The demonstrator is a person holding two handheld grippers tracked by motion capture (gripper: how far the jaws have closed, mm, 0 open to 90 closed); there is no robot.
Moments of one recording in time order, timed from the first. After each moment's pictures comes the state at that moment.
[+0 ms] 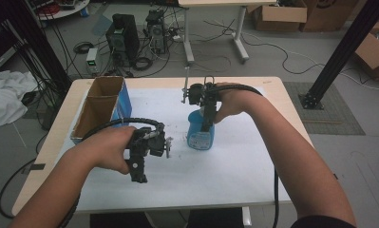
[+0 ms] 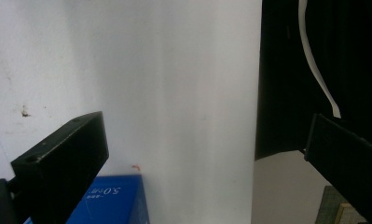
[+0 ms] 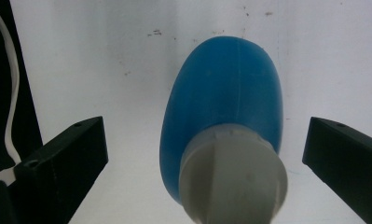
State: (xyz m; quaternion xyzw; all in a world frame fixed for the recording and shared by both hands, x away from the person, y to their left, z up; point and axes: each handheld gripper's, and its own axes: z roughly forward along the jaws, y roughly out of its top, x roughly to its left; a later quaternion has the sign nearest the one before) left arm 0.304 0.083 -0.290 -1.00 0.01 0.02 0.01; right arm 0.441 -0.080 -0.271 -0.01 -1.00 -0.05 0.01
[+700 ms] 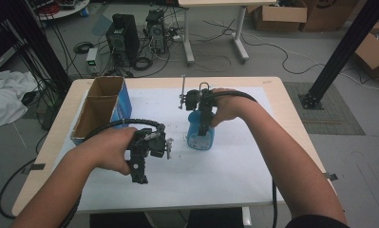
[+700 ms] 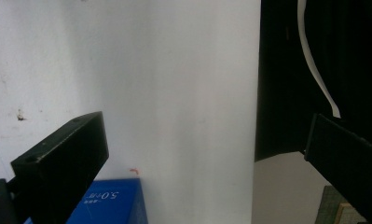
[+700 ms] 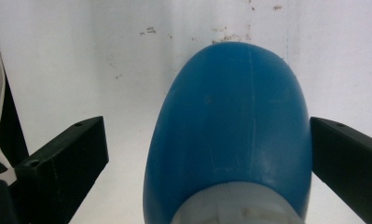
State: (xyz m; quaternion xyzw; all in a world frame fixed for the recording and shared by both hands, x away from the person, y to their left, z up) left arm 0.304 0.082 -0.293 -1.00 0.01 0.02 0.01; right arm 0.444 -0.072 -0.295 -0.02 -1.00 -0.03 0.01
